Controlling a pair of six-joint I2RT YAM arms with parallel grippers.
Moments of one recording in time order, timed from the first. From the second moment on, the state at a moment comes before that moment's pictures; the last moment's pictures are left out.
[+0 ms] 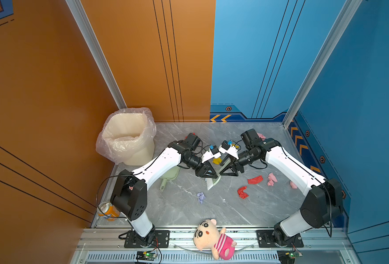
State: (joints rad) left arm -0.56 1.68 1.37 -0.88 0.96 0.42; right arm 0.42 1.56 1.35 -0.97 -0.94 -0.62
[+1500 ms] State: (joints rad) left arm -0.58 1.71 1.40 -0.93 0.96 0.42; right arm 0.43 1.56 1.37 -1.03 -0.92 -0.67
